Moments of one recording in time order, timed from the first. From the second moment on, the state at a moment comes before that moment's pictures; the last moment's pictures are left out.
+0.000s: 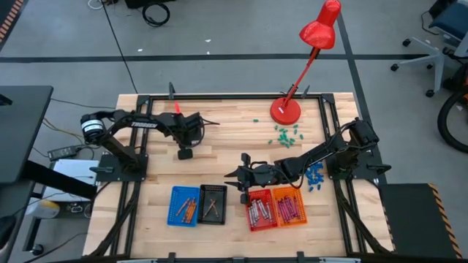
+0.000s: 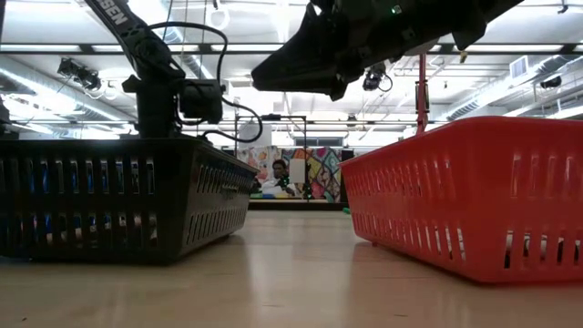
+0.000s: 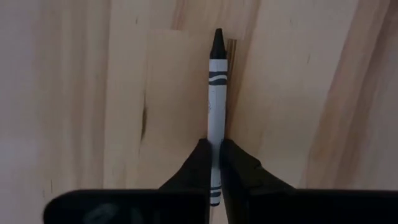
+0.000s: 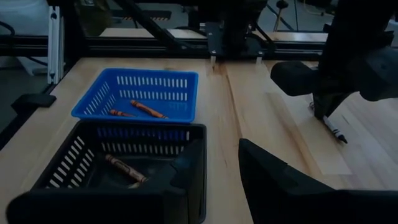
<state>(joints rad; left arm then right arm) 0.45 1.57 0.75 -0.58 -0.06 0.30 0.29 1.78 0.96 0.46 0.32 0.07</state>
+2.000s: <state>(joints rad) 0.00 1.23 0.75 0.30 0.13 0.27 0.38 1.55 0.96 0.57 0.74 -0.29</state>
